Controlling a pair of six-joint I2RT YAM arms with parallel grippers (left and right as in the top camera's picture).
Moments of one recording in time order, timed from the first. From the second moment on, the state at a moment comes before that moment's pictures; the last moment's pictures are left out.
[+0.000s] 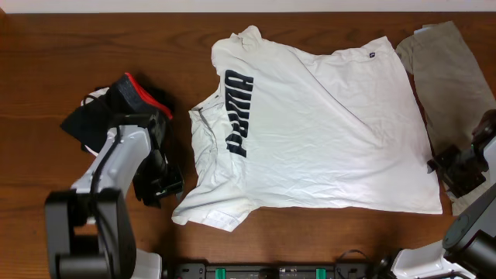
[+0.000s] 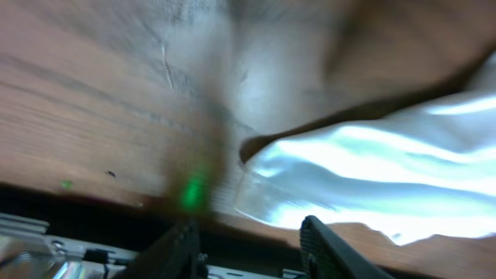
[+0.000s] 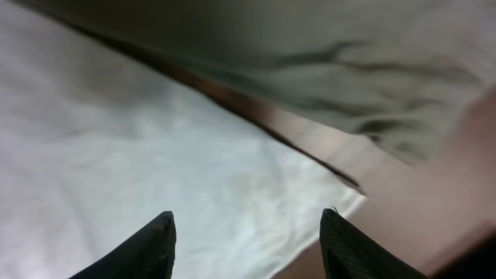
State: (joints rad) left arm 0.00 1.61 0.98 -1.26 0.10 -0.38; right arm -0.60 1.71 1.11 -0.99 0.00 0.41
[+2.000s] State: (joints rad) left arm -0.18 1.57 1.08 -0.84 -0.20 -0.31; right arm 0.18 1.89 1.15 -0.72 -0.16 0.25
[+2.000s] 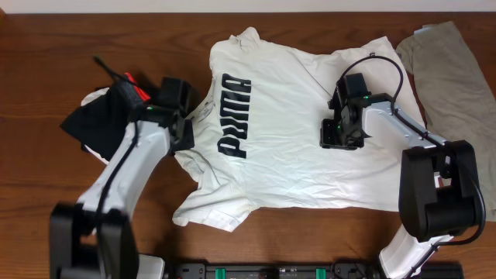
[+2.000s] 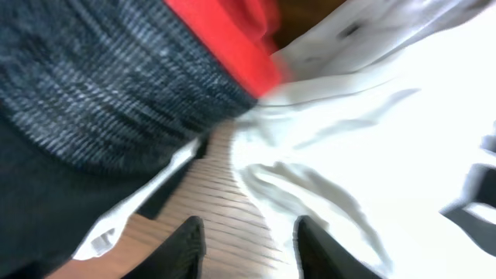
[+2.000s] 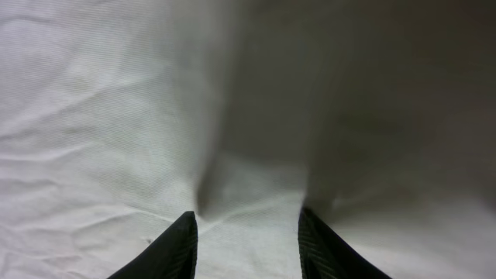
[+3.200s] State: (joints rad) left arm -0.14 1.66 1.02 -1.10 -0.05 -0.35; right arm 0.18 1.89 1.15 -0.72 -0.15 0.26
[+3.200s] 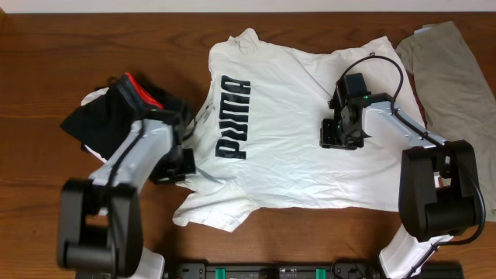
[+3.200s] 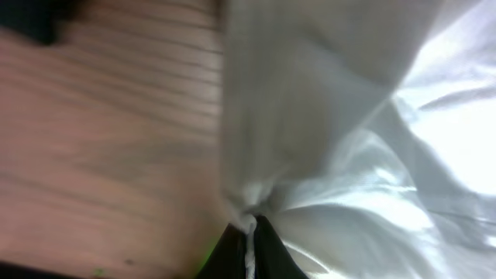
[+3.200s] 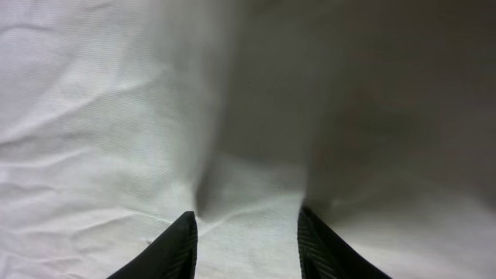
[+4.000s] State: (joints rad) left arm -0.12 1.46 1.19 -1.05 -0.05 -0.24; right arm 0.18 1.89 1.16 -0.79 -0.14 0.27
